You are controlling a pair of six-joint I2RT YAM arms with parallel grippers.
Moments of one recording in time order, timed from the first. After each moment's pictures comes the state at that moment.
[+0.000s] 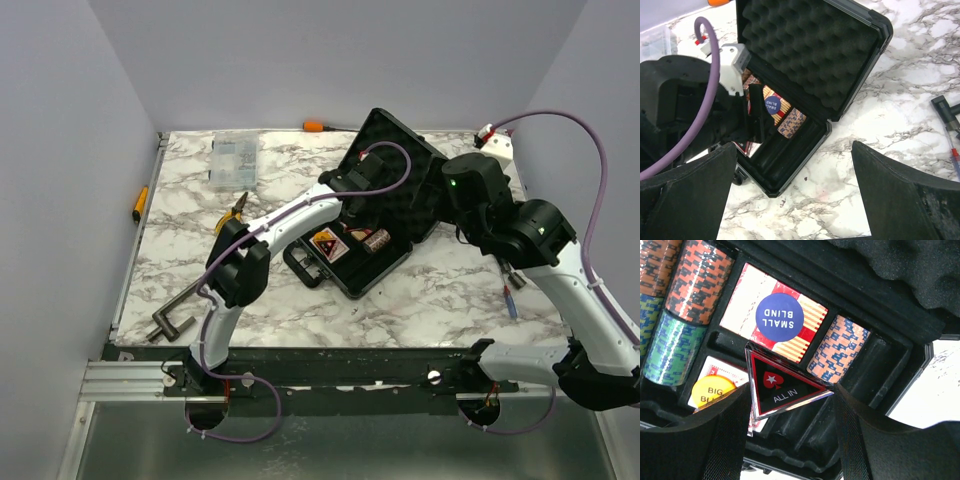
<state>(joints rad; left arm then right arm) -0.81 2.09 1.90 -0.82 -0.15 -0.42 0.73 1.18 1.63 -1.09 0.67 0.70</state>
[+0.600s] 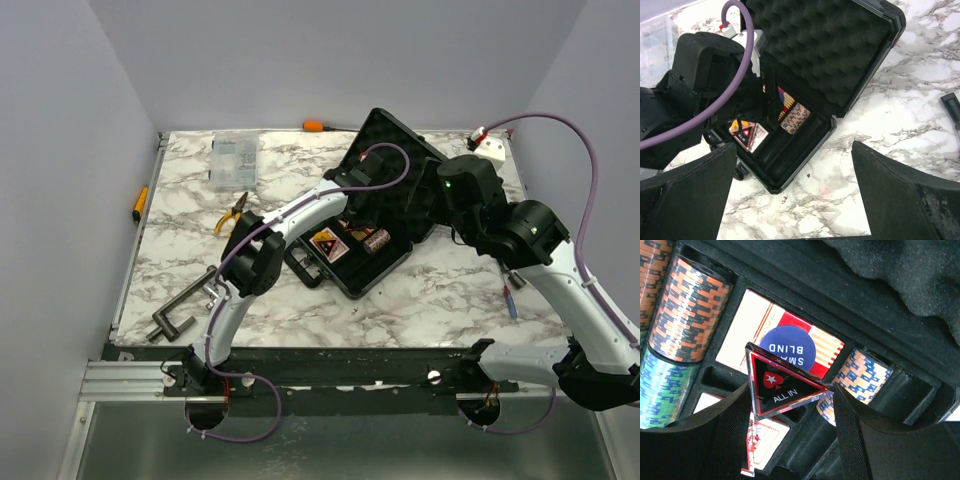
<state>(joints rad) -0.77 2.26 2.02 -0.82 -0.12 -0.40 0.73 1.18 1.58 -1.06 0.63 0.70</state>
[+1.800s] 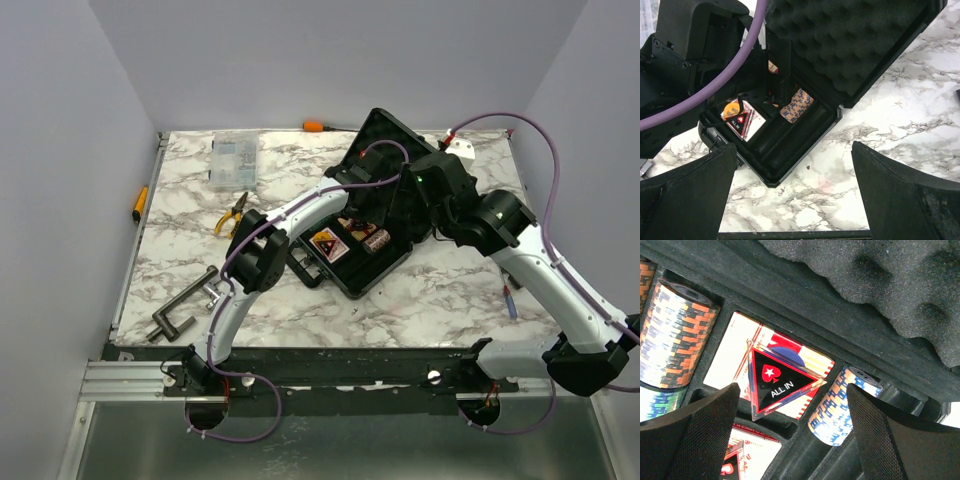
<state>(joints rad) -0.75 2.33 2.10 -0.81 -0.06 -0.41 0.73 1.27 1.55 -1.04 0.57 0.68</state>
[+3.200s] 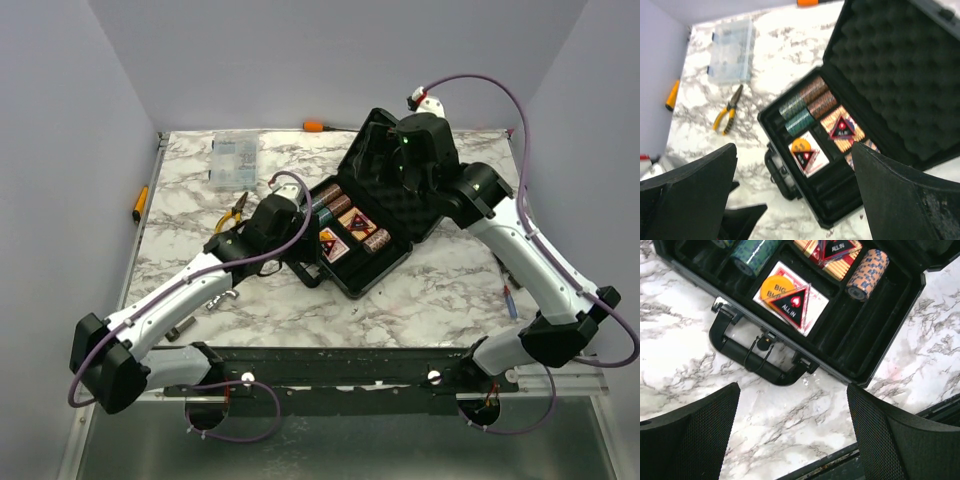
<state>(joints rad) -0.71 1.22 1.03 -0.52 -0.09 -0.49 0.73 1.45 1.75 -0.80 0.40 0.57</state>
